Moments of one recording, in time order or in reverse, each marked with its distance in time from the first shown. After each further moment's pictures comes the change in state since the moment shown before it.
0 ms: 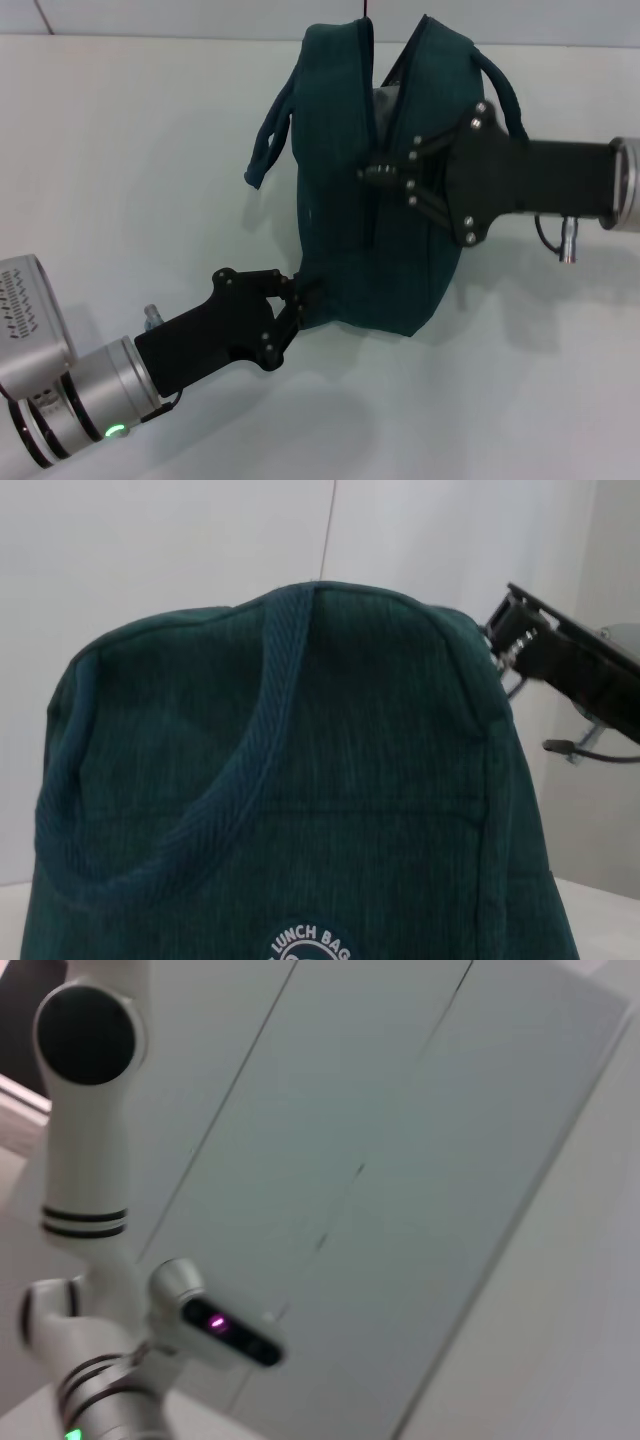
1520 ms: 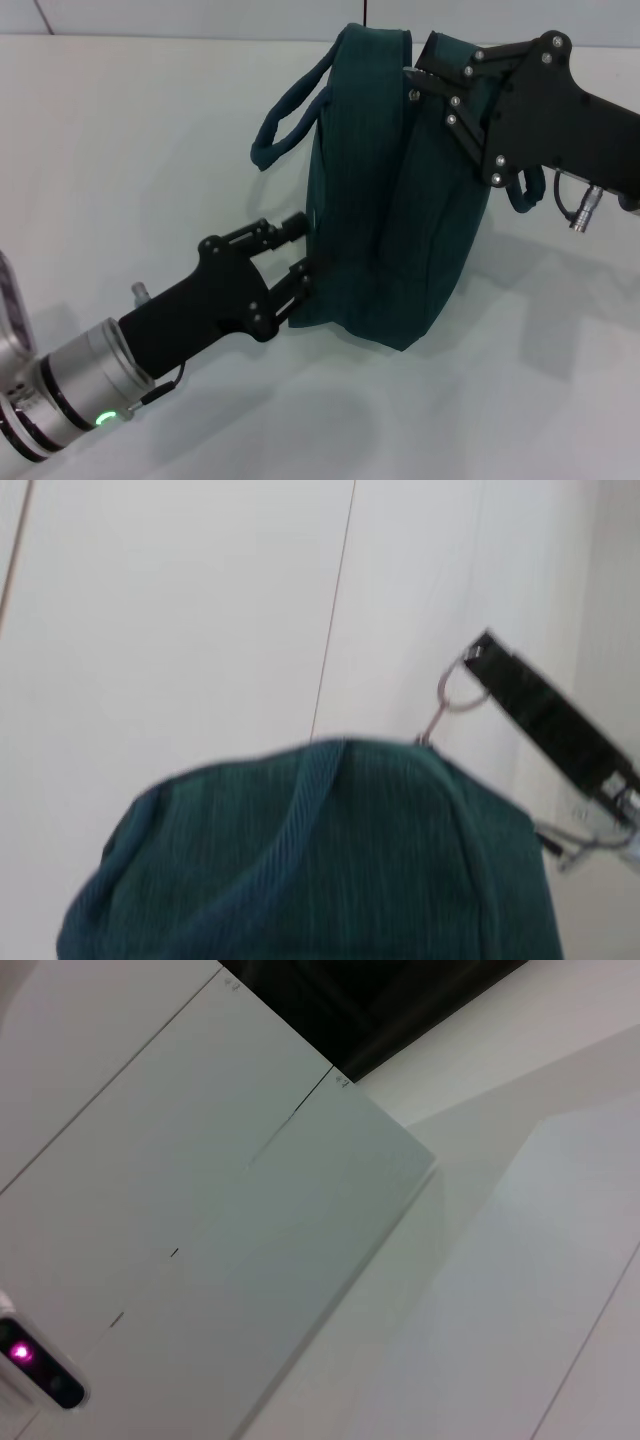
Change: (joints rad) left arm 0.000 -0.008 -0.008 -0.011 -0.083 0.145 -0.002; right arm -0.059 0.000 -0.158 0.119 0.459 -0.032 -0.348
